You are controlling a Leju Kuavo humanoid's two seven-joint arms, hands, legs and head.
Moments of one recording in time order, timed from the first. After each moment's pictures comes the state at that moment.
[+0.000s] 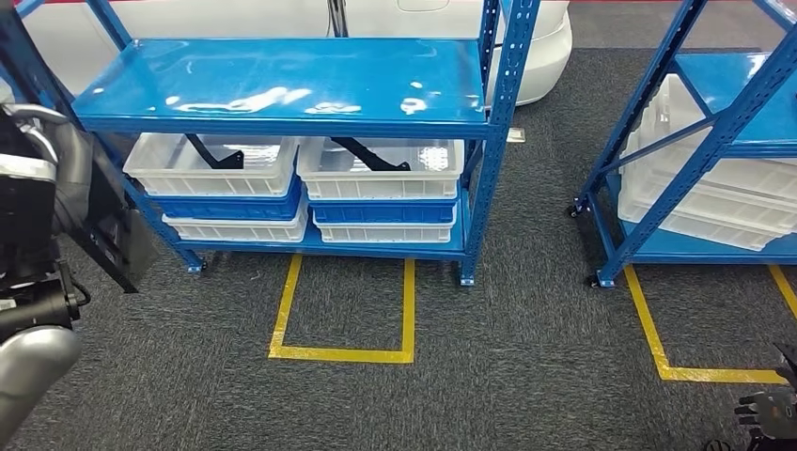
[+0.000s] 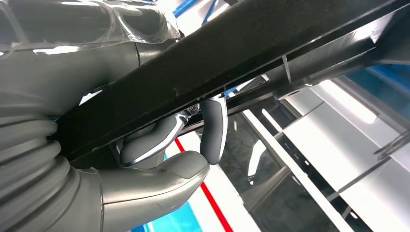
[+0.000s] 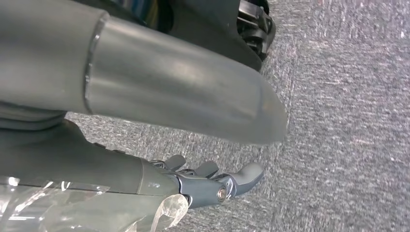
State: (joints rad) left arm -0.60 0.61 -0.58 -1.96 -0.42 0.54 0.48; right arm -0.12 -0.01 0.87 -0.25 -0.79 -0.08 -0.25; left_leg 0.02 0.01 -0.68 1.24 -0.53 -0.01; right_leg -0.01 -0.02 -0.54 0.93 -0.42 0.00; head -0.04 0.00
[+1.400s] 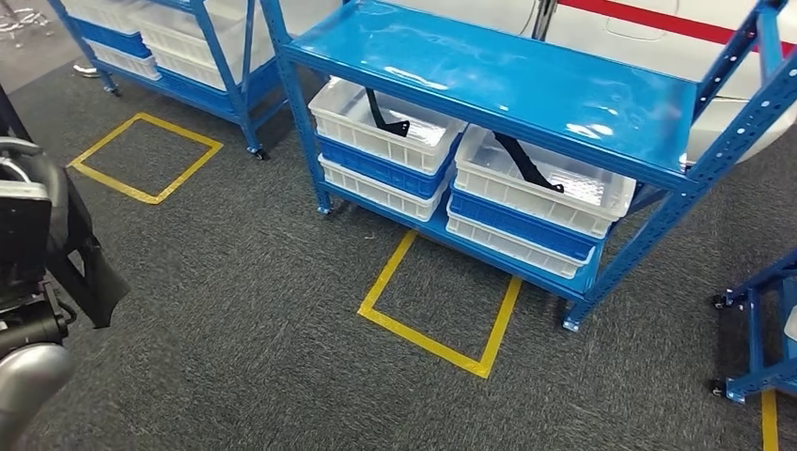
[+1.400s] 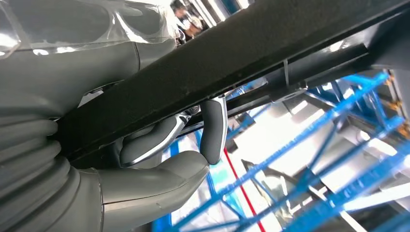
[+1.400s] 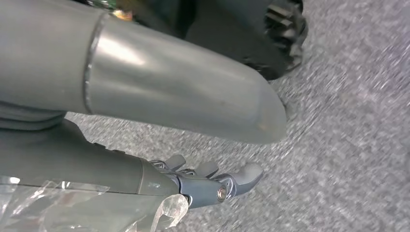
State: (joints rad) left arm -0.46 0.63 -0.48 -1.93 -0.51 0.57 0.50; right arm -0.12 -0.06 0.93 -0.25 -0.79 -0.05 -0.20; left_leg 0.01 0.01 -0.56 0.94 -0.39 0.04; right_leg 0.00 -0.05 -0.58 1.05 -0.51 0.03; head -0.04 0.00
